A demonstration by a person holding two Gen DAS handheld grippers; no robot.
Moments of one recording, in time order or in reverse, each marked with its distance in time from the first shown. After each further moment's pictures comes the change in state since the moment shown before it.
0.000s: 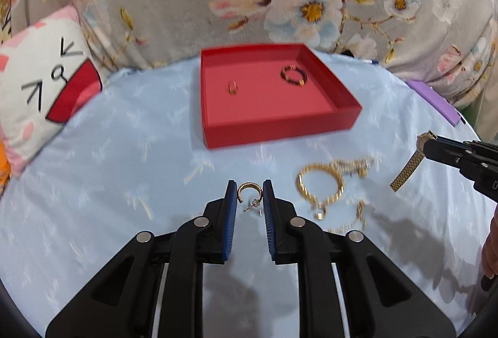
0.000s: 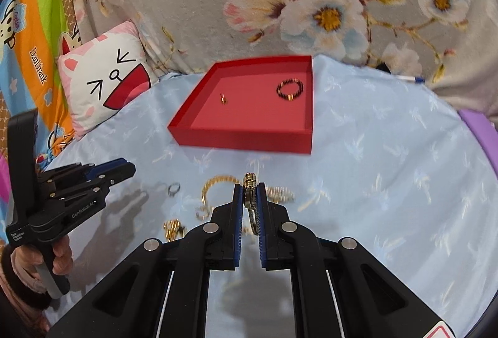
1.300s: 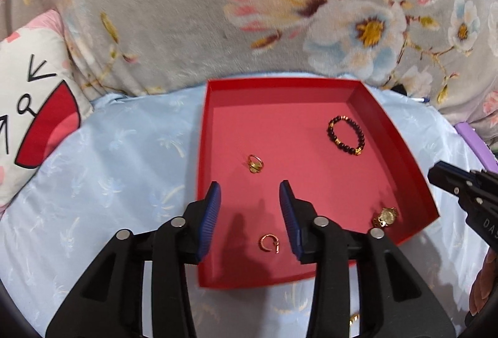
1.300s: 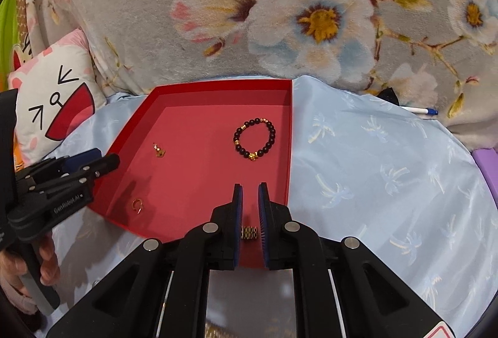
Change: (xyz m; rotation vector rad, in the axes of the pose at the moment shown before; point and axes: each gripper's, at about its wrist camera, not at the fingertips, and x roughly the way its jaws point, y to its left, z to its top) left arm 0.124 0.023 0.096 -0.078 -0.028 0.074; right arm 0.124 -0.044 0.085 0.010 -0.014 -0.106
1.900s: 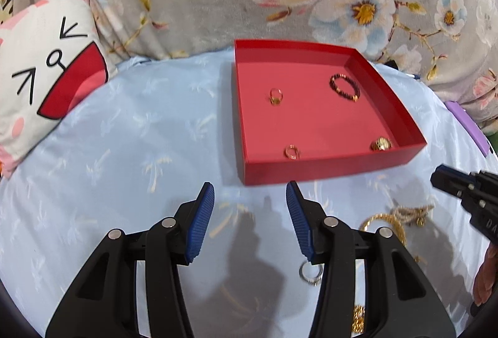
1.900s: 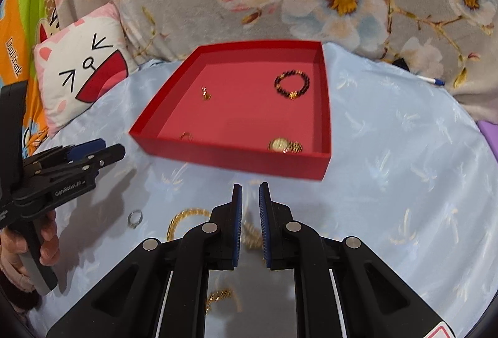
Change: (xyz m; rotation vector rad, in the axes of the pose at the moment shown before) left arm -0.050 0.029 -0.071 -0.016 0.070 -0.014; right arm -0.038 0.039 -0.071 -0.032 0.075 0.068
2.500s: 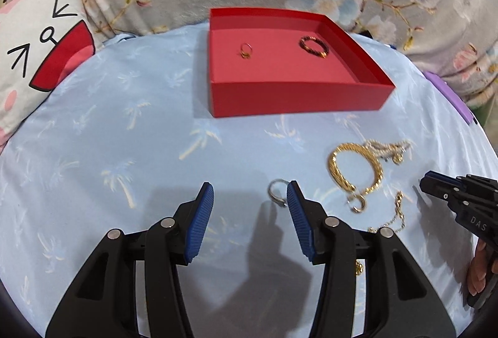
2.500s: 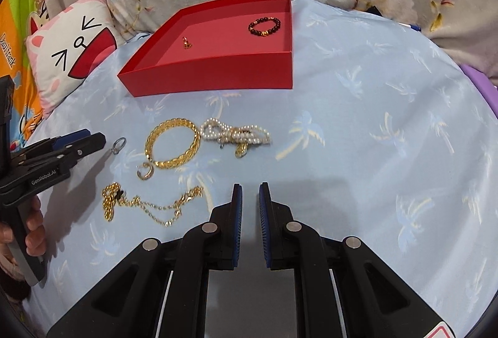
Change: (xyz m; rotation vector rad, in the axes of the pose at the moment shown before) left arm -0.018 -0.022 -0.056 0.041 0.065 -0.068; right arm -0.017 -0.022 -0.075 0.076 0.091 -0.023
